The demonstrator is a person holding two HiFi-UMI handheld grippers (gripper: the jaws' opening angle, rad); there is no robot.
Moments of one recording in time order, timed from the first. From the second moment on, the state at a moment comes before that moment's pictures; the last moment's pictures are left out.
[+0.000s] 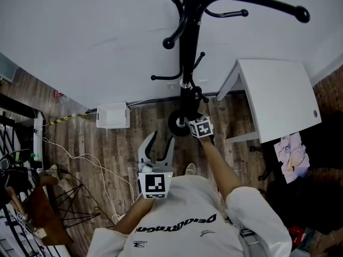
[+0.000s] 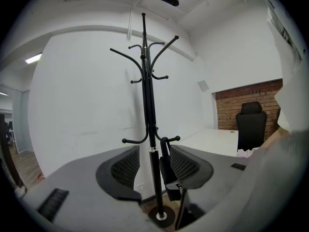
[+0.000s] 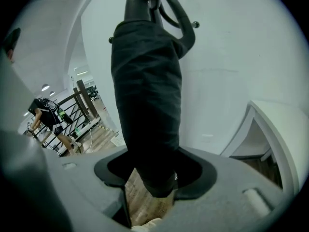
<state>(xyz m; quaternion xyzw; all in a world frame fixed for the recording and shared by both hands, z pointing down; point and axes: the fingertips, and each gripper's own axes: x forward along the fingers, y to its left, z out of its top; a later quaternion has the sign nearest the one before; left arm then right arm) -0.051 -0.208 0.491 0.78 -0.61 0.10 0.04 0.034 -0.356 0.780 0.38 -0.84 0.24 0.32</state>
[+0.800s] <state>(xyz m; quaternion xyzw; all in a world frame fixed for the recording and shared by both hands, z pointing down) -0.073 -0.204 0.494 0.76 -0.64 0.10 0.05 0.025 -0.404 0.788 0.39 -0.84 0.21 0.33</state>
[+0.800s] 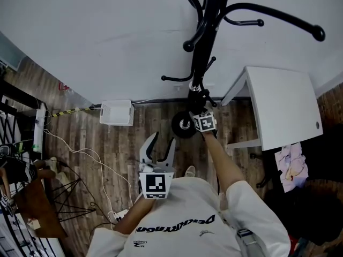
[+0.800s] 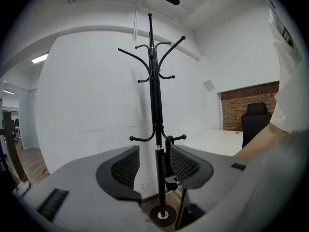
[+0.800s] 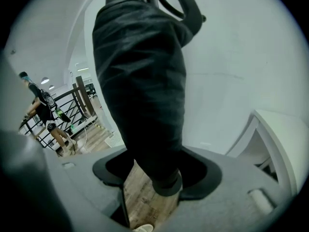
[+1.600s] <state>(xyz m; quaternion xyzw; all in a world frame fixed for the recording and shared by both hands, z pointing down) -0.062 -0.202 0.492 0.79 -0.60 0.08 0.05 0.049 -0.346 0.689 0.44 -0.86 0.12 0.22</state>
